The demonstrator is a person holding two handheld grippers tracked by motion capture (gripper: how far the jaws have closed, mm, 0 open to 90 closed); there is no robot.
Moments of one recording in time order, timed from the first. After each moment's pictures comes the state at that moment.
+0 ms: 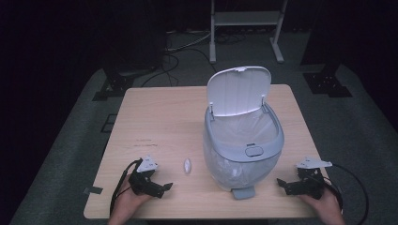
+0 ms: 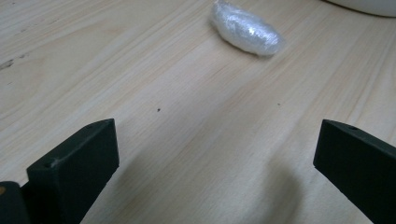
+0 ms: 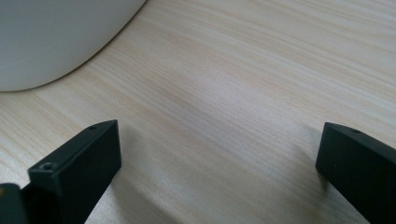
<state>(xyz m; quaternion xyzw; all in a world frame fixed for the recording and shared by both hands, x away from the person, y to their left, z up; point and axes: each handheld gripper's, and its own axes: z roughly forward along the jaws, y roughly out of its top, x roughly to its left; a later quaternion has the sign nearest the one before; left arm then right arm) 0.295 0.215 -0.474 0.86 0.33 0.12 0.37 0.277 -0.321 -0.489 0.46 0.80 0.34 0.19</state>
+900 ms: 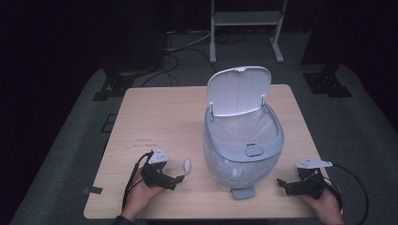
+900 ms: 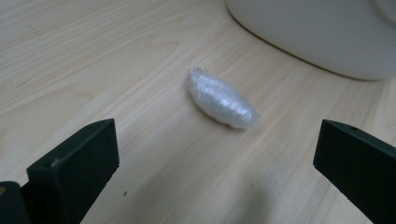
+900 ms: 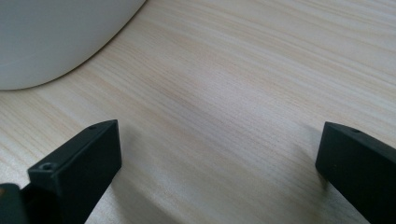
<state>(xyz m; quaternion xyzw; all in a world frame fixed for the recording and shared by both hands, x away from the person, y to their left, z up) 0.311 0.176 -0.461 0.85 0.33 0.12 0.40 0.277 -0.322 -0.489 0.46 0.80 0.34 0.19</state>
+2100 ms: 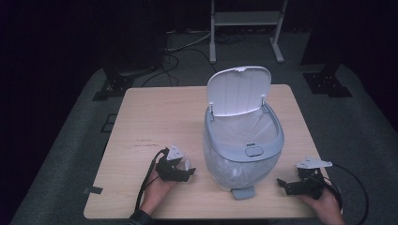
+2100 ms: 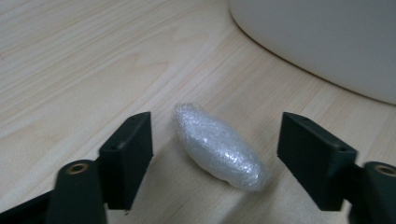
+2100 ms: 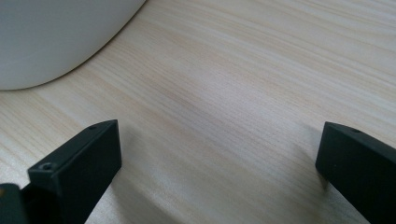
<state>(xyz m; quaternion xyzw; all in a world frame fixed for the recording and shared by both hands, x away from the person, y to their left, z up) 0.328 0.138 -0.474 0.86 0.33 0.14 0.37 0.277 -0.322 -0.489 0.46 0.80 0.34 0.19</state>
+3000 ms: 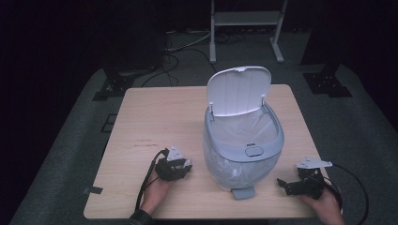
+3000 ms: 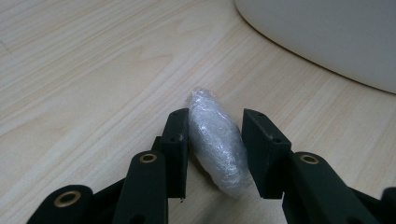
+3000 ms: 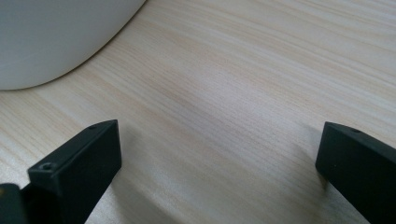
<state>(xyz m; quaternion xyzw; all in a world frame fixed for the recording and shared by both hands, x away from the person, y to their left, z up) 0.326 0.140 -0.473 0.86 0.33 0.15 0.36 0.277 -0.322 -0.489 0.46 0.80 0.34 0.19</state>
